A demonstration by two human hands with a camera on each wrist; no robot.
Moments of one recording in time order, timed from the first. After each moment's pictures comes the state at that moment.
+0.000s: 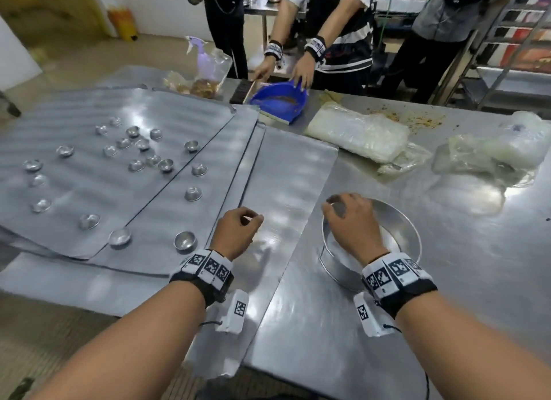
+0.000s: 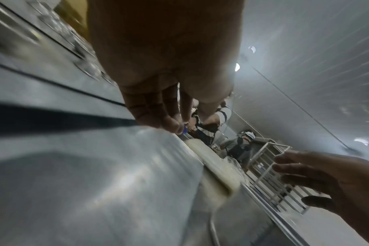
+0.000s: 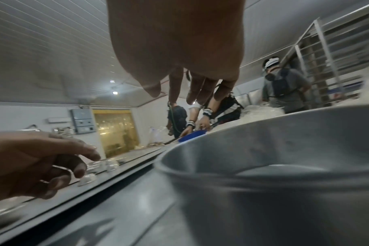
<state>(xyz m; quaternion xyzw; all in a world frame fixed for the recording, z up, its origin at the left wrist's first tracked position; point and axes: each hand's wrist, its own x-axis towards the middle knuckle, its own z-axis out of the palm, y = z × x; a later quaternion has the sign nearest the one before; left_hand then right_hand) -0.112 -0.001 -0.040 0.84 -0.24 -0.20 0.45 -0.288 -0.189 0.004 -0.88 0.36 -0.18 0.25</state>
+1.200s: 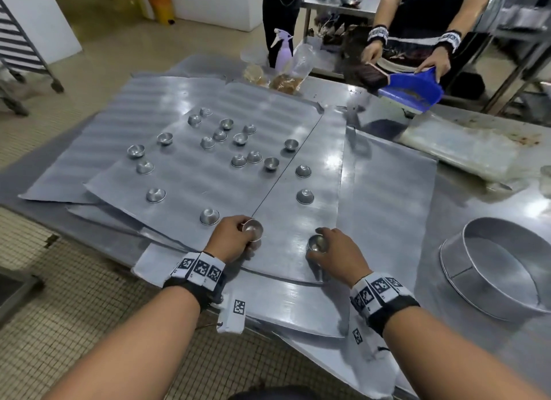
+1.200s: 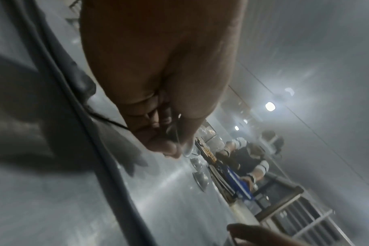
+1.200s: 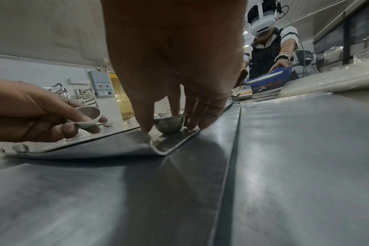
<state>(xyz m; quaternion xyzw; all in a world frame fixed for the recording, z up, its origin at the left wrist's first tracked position) 0.080 0.237 -0.042 0.79 -0.14 -0.31 0.51 -0.084 0.045 -0.047 -0.91 0.31 0.04 0.27</state>
